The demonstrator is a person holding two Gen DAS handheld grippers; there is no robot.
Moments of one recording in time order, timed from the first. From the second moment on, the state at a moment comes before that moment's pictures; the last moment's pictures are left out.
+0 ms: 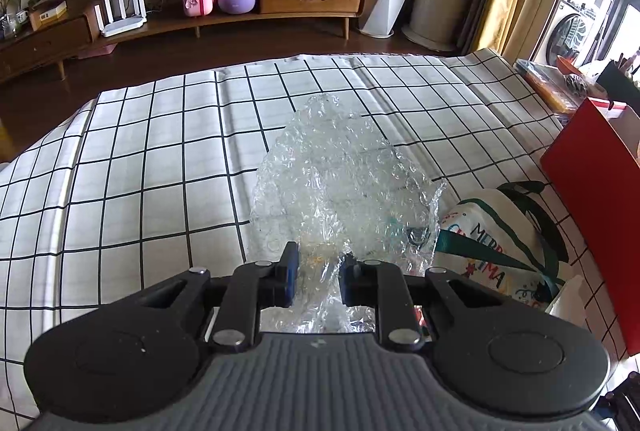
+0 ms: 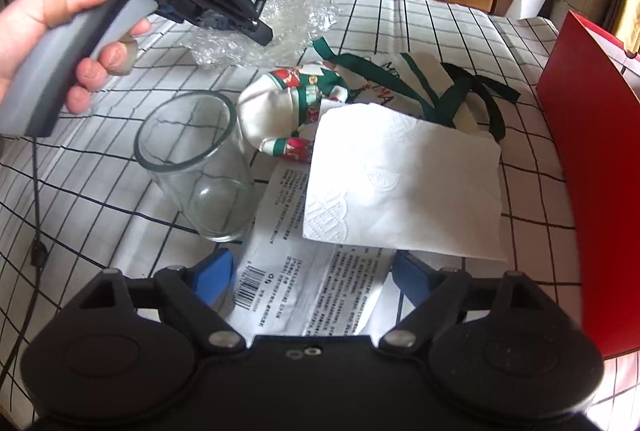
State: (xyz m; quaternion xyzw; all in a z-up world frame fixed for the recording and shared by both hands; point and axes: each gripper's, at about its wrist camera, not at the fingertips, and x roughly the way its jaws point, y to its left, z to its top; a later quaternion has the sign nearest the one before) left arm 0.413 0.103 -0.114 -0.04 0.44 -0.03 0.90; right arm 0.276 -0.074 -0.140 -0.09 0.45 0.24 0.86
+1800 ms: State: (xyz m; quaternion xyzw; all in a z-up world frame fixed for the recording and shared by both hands) left arm 0.283 -0.119 0.024 0.00 0.39 -0.21 0.90; right arm 0.213 -0.288 0.007 -0.04 0.36 0.15 0.92
